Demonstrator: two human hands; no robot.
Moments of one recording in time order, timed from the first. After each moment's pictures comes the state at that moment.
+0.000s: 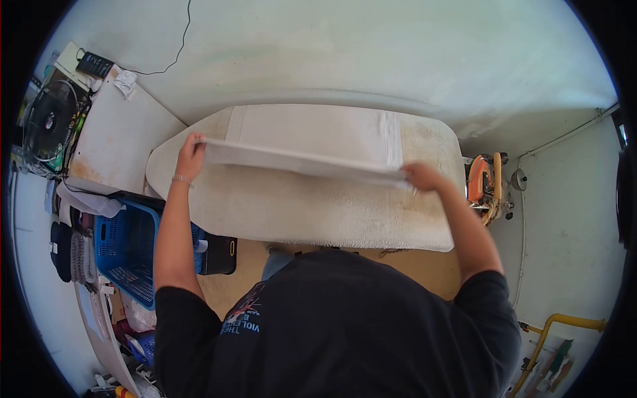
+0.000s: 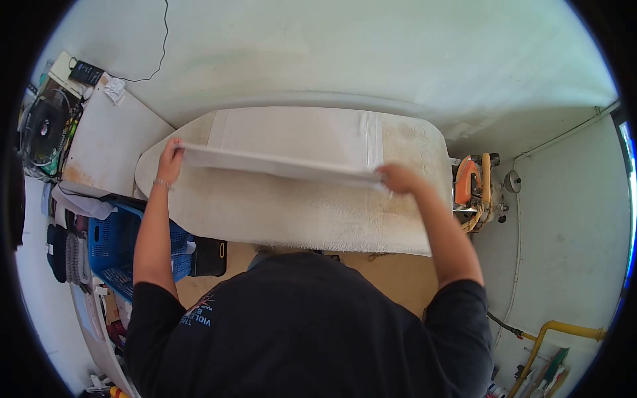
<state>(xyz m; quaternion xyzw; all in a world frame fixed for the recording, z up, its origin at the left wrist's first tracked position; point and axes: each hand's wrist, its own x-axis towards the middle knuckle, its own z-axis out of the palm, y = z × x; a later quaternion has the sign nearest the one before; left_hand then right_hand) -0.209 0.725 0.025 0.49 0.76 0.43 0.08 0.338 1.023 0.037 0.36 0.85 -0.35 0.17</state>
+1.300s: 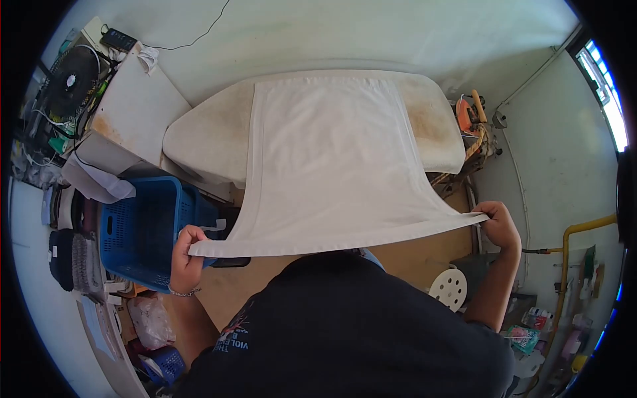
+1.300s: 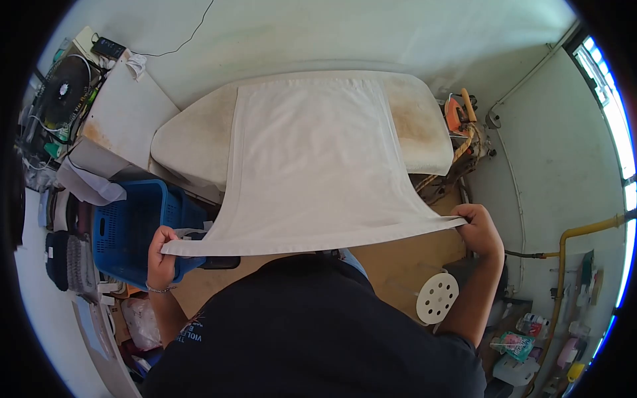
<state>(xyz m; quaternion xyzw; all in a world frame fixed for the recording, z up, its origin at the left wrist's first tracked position) -0.057 0.351 0.128 0.49 0.62 0.52 0.32 0.492 0.629 0.188 0.54 0.74 -0.39 -0.14</state>
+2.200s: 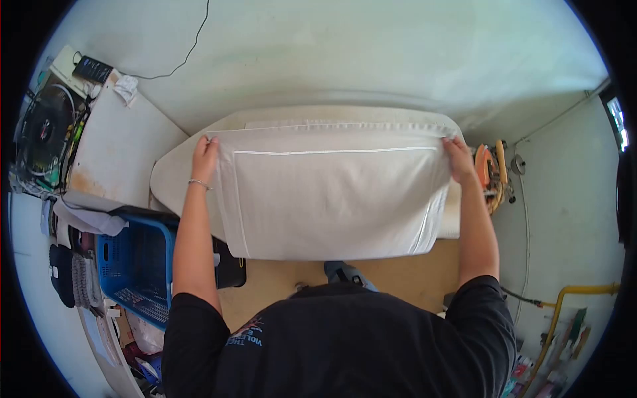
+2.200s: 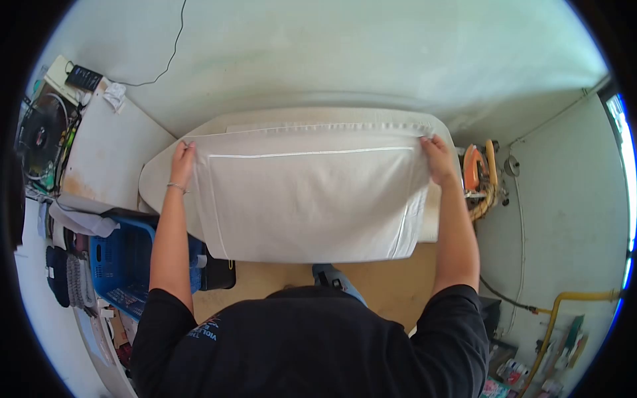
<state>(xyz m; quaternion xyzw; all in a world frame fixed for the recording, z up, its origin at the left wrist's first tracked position) -0.229 0.733 0.008 0.37 0.75 0.51 0.18 0.356 1.012 0.039 0.46 0.52 -0.60 -0.38</state>
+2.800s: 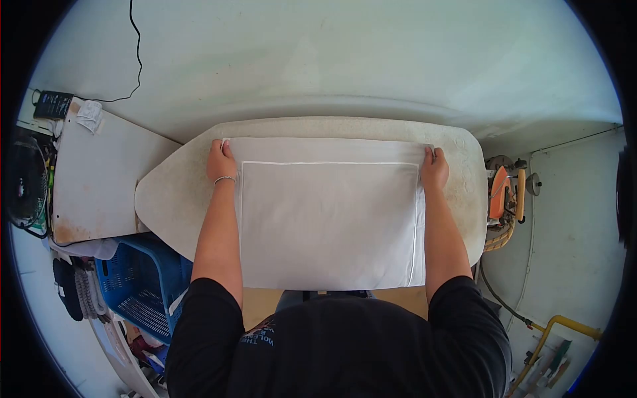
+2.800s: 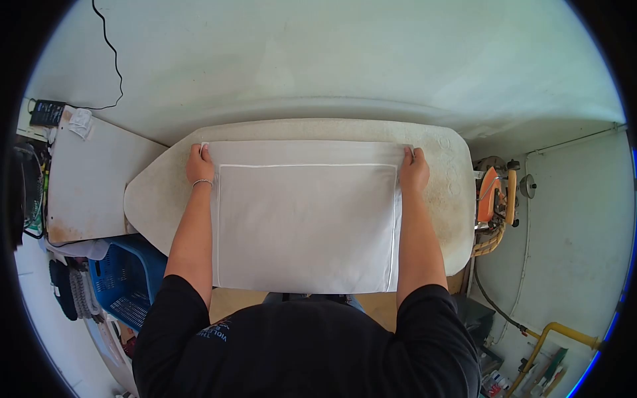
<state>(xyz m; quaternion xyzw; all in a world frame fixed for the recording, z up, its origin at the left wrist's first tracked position) -0.214 0.863 -0.094 0.30 0.92 0.26 -0.02 0.263 1.079 -0.074 0.70 0.65 -0.16 -0.26</state>
